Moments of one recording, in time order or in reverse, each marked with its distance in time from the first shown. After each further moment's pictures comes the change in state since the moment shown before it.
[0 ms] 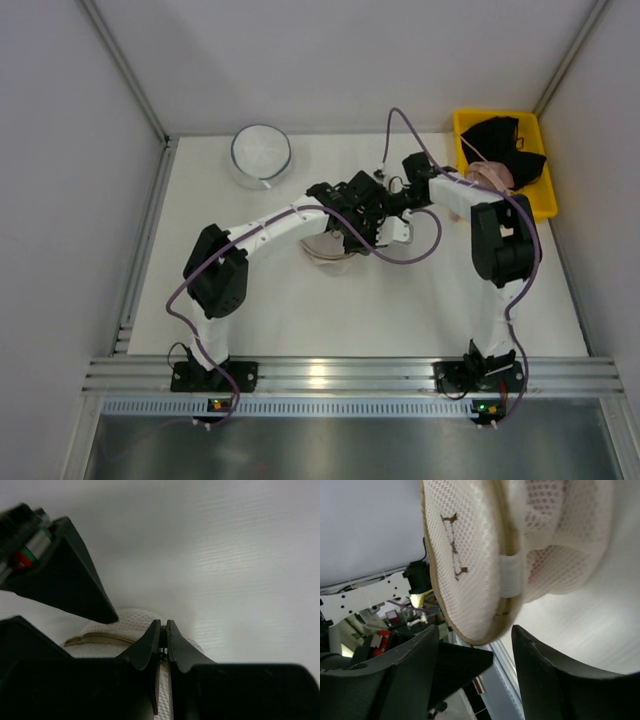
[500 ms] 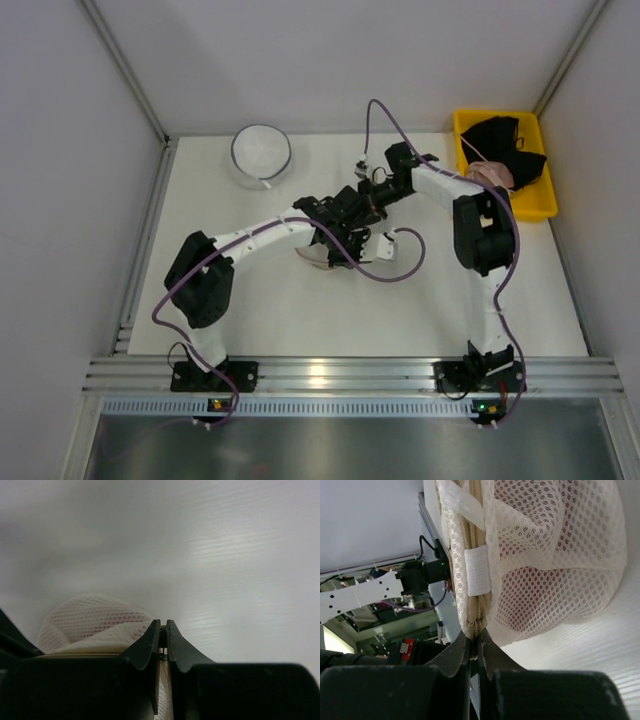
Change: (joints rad) left arm 0.003 -0.094 -0.183 0.042 -0.005 0.042; right arm 0.074 0.132 0.191 -0.068 -0.019 -0.039
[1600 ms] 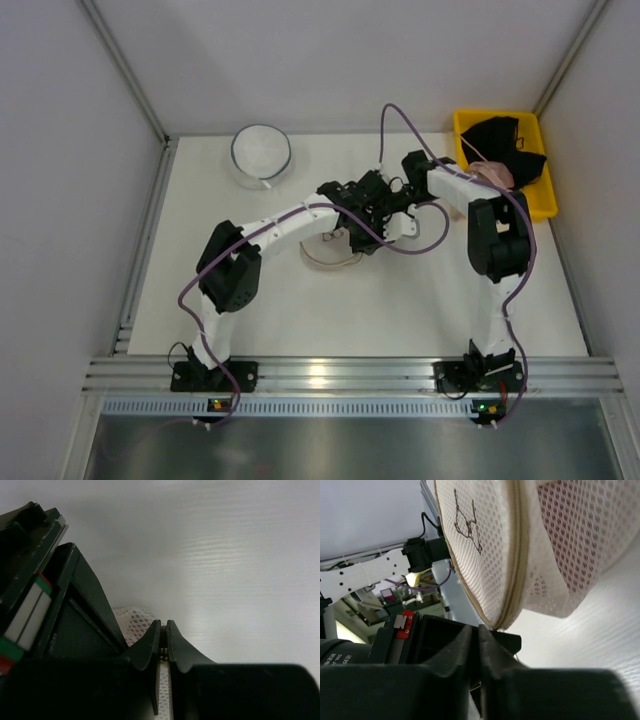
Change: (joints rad) left arm -0.016 0.188 0.274 -0.044 -0.040 -0.164; right arm -0.055 -0.082 -0.093 -0.190 -0.017 -0.167
